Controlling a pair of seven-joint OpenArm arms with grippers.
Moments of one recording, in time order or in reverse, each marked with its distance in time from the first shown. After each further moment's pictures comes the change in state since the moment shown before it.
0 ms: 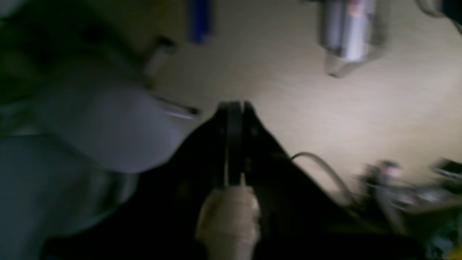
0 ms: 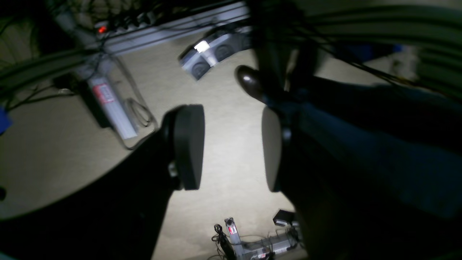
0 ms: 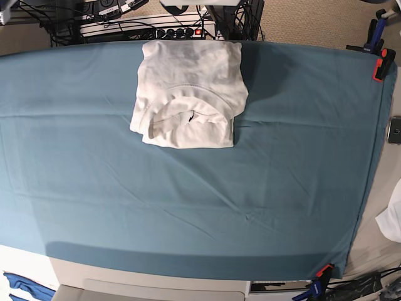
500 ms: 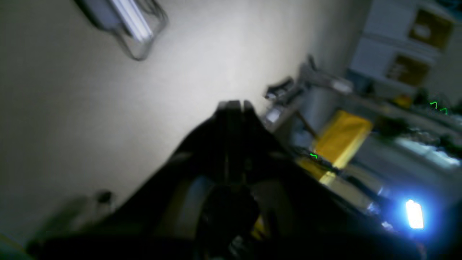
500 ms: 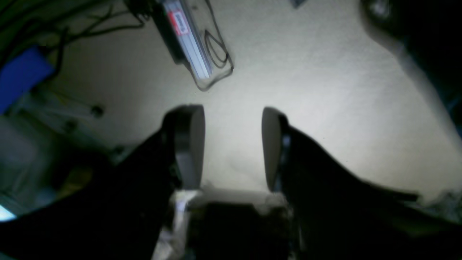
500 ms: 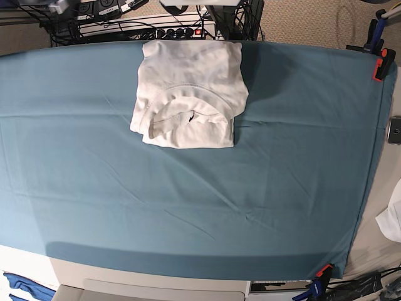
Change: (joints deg) left arm -5.5 5.9 45.5 -19.2 2.1 -13.2 -12.1; right arm 15.1 7.2 -32.5 -45.5 -6.7 0.7 10.0
